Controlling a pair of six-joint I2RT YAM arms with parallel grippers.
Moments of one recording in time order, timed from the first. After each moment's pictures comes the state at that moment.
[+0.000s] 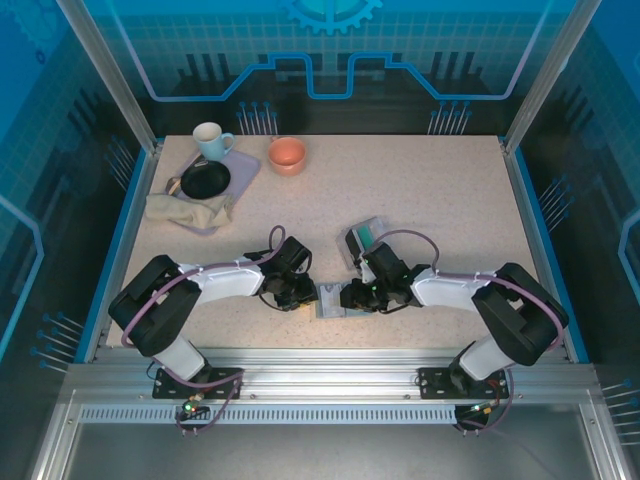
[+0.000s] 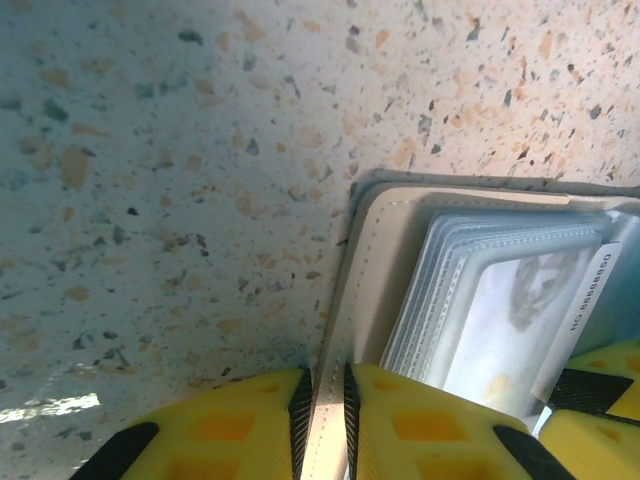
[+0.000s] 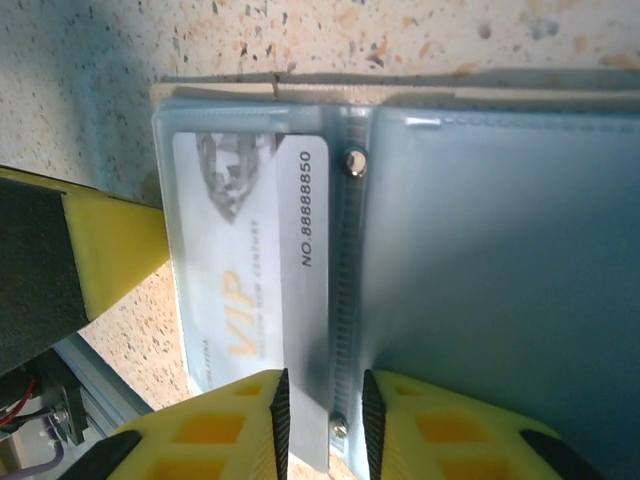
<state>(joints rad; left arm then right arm) -0.68 1.61 0.76 -0.34 0.29 -1.06 0.69 1.52 0.61 -0.12 -0.44 0.78</state>
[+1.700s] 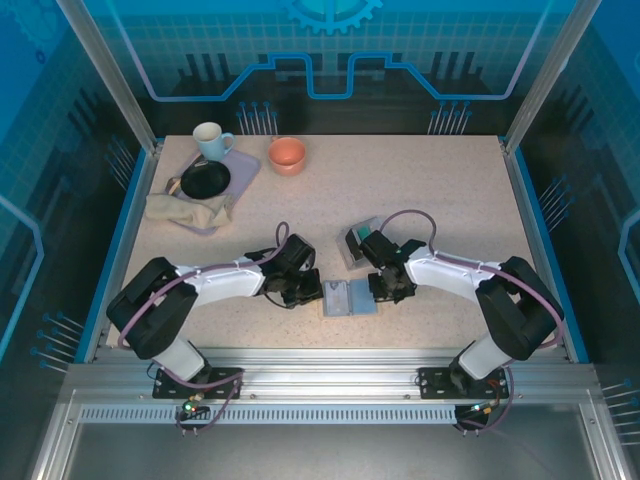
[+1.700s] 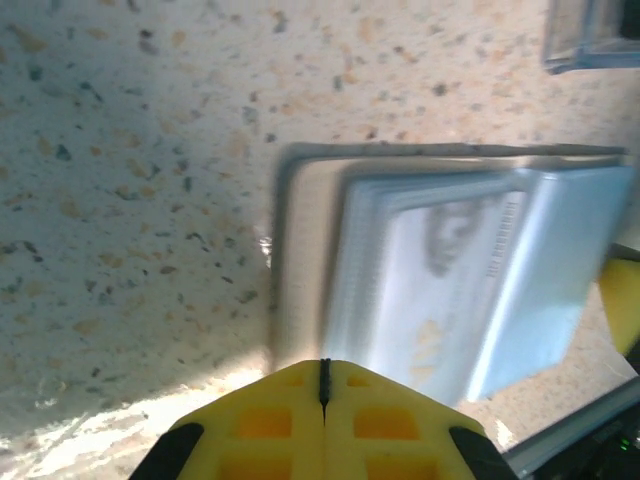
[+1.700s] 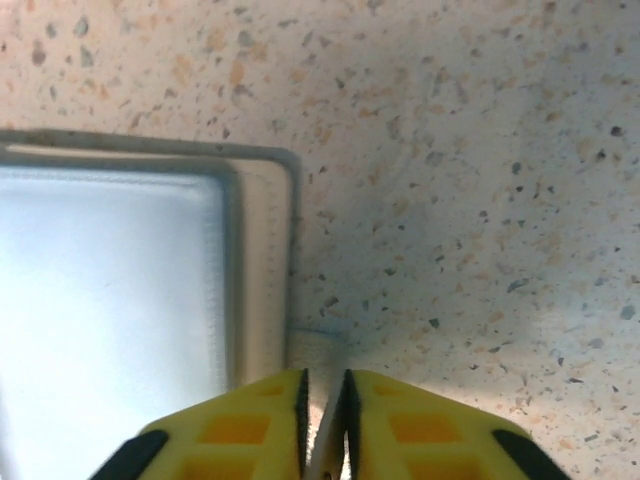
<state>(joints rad) -0.70 1.58 0.78 -0.29 0.32 -1.02 0.66 1.56 0.85 -0.73 0.07 0.58</state>
